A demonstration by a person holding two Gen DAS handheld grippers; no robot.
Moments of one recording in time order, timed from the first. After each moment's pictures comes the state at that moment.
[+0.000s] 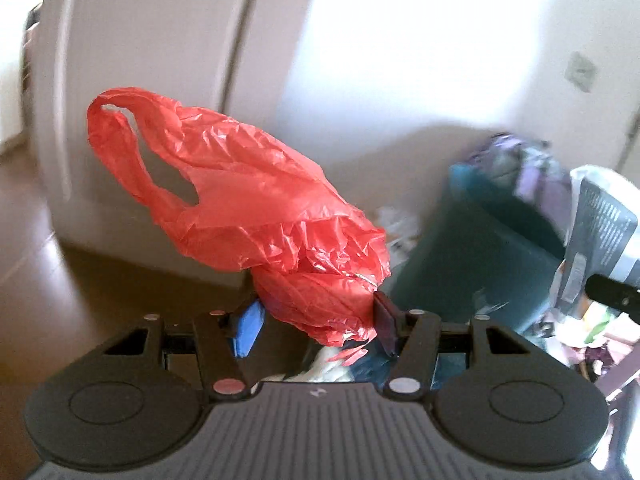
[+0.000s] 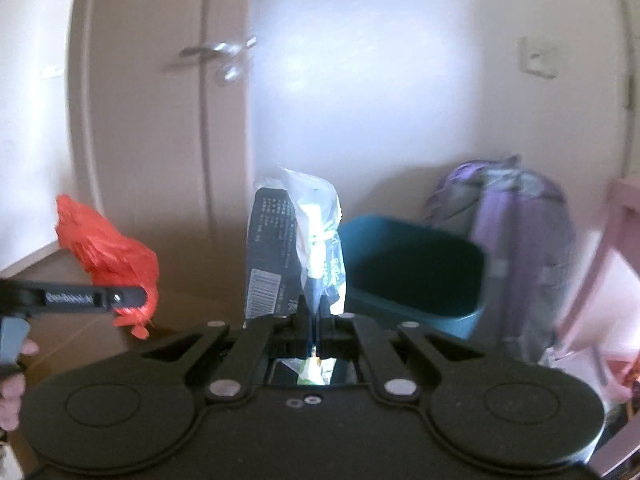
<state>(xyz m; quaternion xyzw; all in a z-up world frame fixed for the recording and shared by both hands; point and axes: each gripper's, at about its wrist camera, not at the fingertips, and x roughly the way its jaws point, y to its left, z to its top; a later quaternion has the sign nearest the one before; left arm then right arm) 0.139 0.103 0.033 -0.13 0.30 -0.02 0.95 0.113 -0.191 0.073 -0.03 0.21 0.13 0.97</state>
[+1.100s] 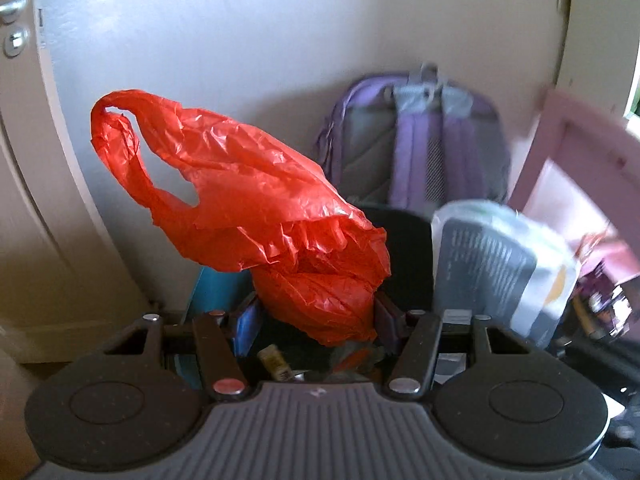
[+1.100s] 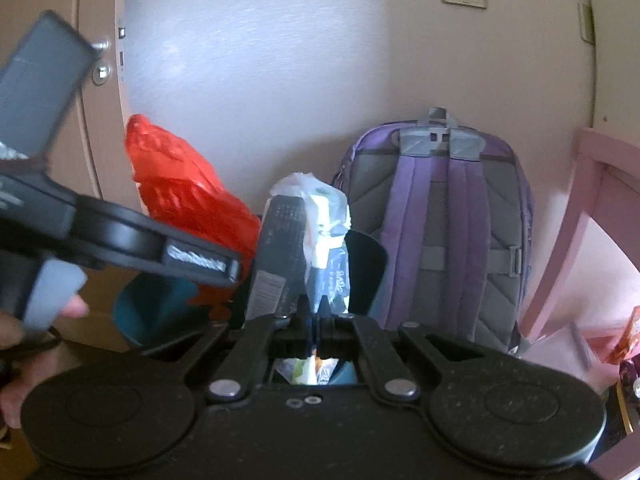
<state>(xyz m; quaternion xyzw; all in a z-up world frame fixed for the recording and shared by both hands) 0.336 -0.158 0.087 0.05 0.36 -0.10 0.92 0.247 -0.290 0.034 0.01 0.25 0.07 0.97</state>
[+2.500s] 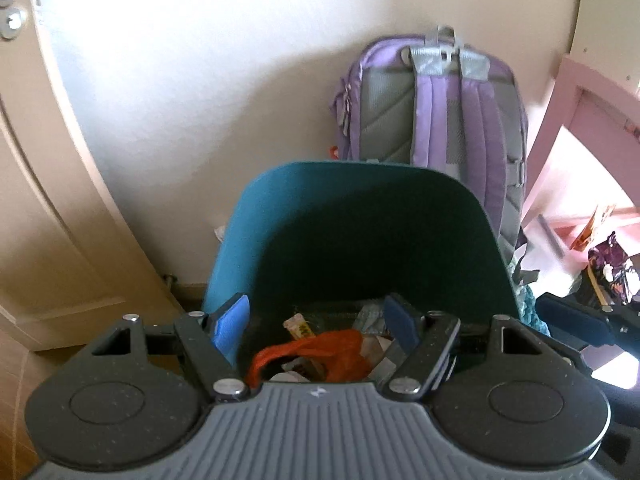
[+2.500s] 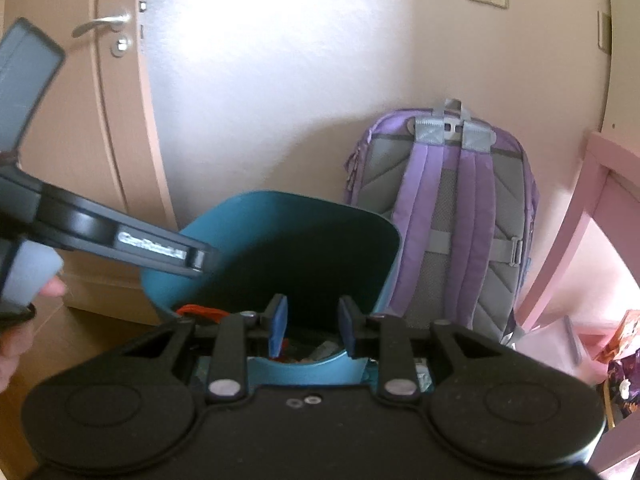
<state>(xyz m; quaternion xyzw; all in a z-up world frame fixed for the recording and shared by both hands) 0.320 -0.119 0.082 0.05 0.40 -0.10 0.91 0.225 -0.265 0.045 -0.02 0.28 0.07 0.96</state>
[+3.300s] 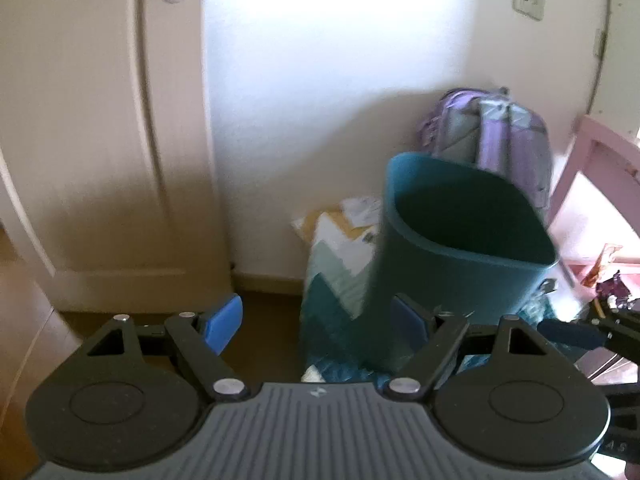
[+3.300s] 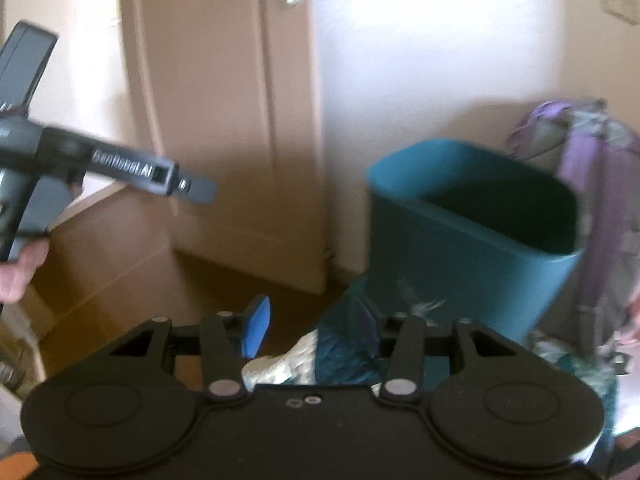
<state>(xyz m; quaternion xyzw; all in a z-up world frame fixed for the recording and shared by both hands) 0.189 0.042 0.069 -0.02 0.34 -0.04 0.94 0.157 -0.169 -0.025 -0.07 0.30 0.25 0.92</state>
